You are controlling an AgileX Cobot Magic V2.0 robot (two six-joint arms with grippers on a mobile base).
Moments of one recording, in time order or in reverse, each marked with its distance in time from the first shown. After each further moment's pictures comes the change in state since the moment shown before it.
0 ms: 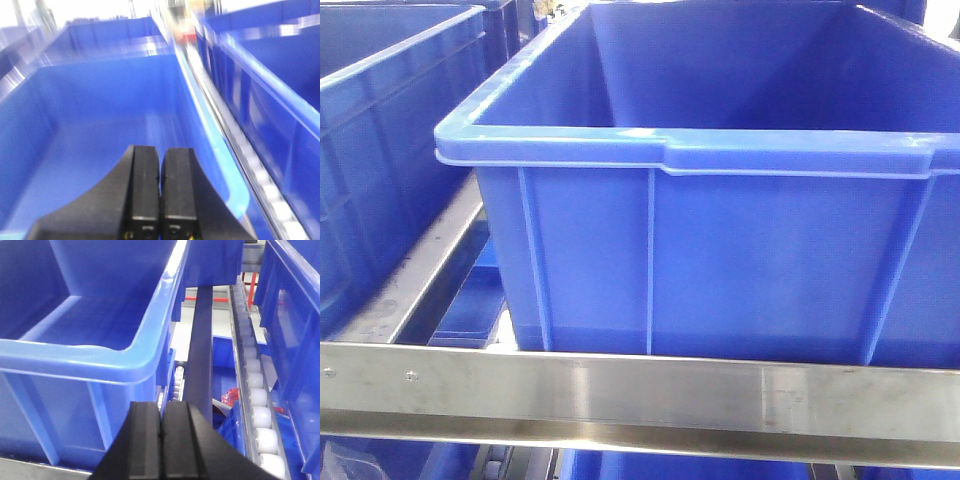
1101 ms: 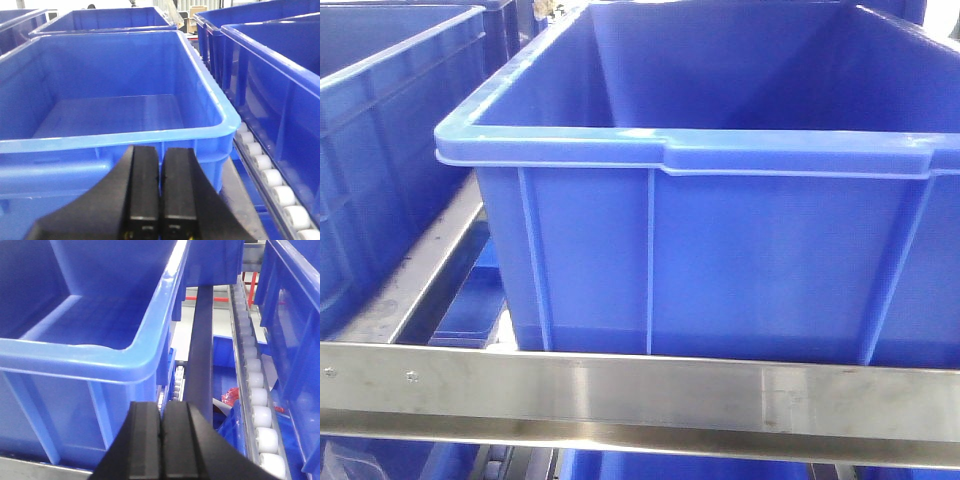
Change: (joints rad) left arm 0.008 -0.267 0.166 0.008 0.111 -0.057; right arm 0.000 0.000 0.000 0.000 0.002 0.000
